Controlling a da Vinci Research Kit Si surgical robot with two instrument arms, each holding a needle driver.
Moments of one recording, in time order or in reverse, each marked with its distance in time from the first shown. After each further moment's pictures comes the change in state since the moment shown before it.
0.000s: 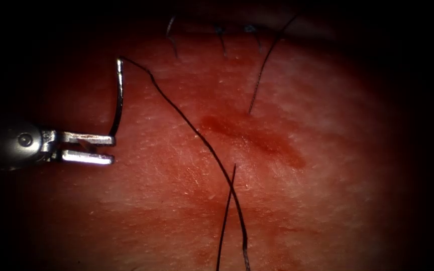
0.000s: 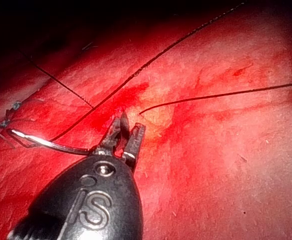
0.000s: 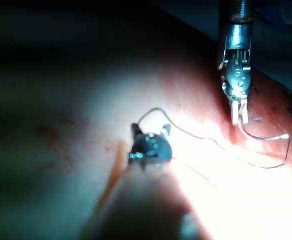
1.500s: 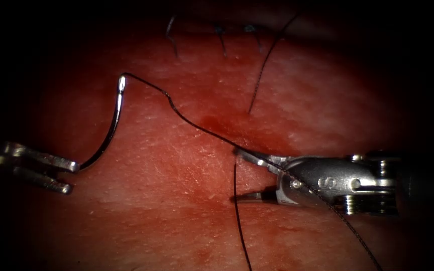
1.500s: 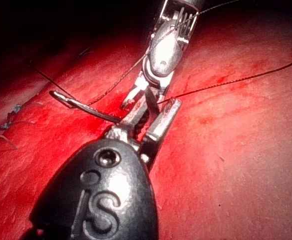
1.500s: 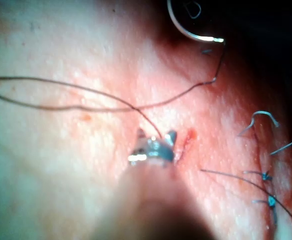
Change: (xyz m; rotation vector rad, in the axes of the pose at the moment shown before) right arm -0.017 0.014 0.006 -0.163 -0.109 -0.200; left arm 0.004 0.001 -0.003 -0.224 0.241 -0.033
